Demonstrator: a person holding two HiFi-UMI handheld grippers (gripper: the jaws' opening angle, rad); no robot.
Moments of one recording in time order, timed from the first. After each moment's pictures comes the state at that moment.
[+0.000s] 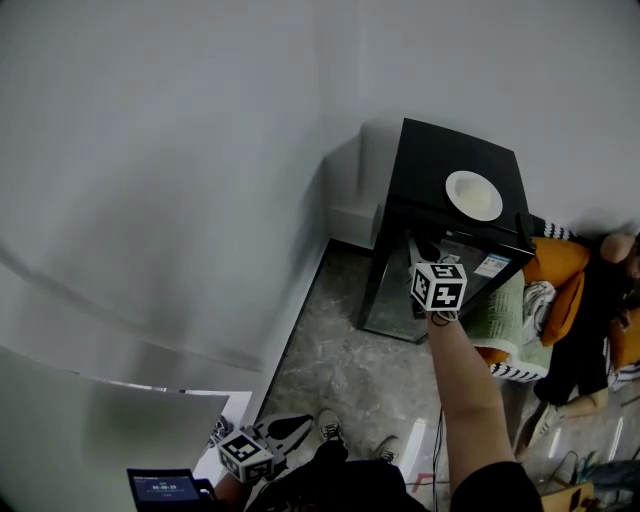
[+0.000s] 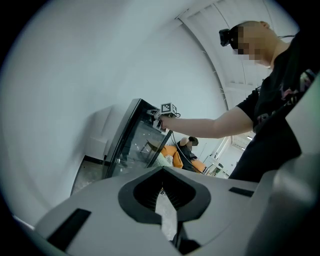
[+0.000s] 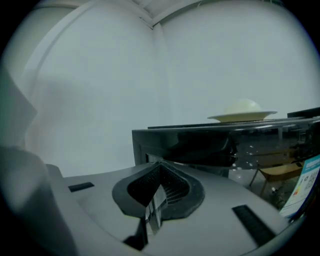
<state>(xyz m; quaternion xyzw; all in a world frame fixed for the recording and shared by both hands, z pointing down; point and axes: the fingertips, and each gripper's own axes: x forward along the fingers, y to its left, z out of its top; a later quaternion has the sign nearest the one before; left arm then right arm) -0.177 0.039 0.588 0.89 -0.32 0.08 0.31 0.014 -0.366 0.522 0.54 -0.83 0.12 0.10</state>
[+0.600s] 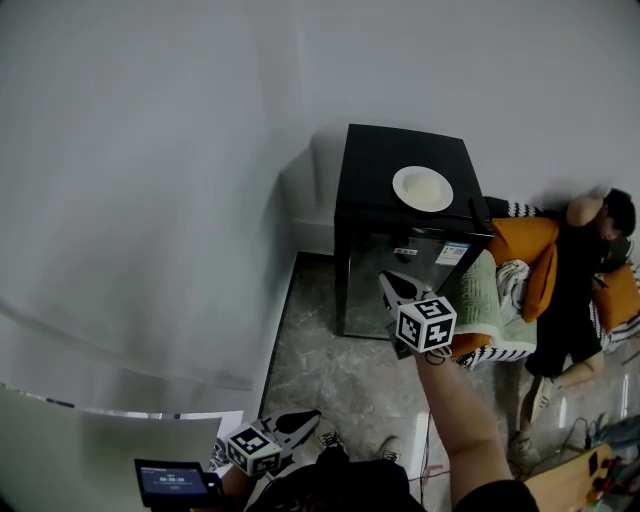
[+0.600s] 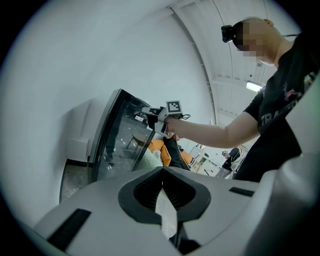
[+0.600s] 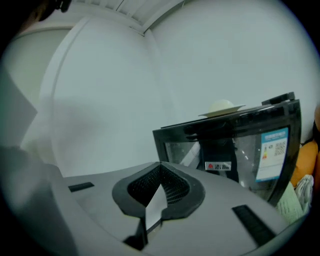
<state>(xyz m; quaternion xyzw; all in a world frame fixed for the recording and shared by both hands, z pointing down) -0.125 0.012 0.584 0.93 -0.23 0.11 0.28 0.029 -0.264 0.515 0.50 -0.85 0.18 0.06</state>
